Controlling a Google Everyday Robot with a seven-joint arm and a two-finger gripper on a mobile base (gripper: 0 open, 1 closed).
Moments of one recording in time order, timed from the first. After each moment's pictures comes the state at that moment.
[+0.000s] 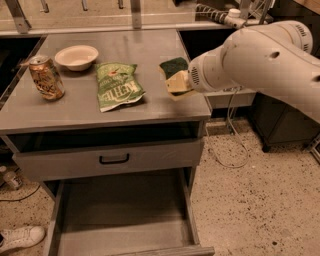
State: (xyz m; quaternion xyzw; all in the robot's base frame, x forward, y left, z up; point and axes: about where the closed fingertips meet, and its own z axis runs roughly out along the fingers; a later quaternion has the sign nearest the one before) arm 0.623 -0.078 0.911 -0.19 0.88 0.10 0.43
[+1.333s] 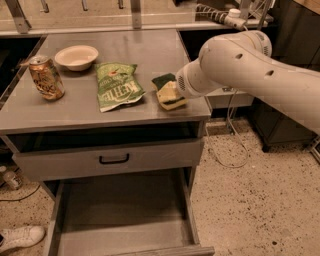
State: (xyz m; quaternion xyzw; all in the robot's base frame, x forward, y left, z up) arm 0.658 -0.055 0.849 -0.20 0.90 0.11 0.36
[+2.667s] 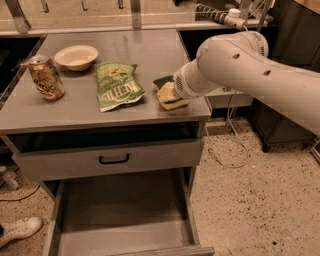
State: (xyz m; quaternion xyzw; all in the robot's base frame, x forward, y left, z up) arm 0.658 -0.054 0.846 -0.21 0.91 0.11 0.35
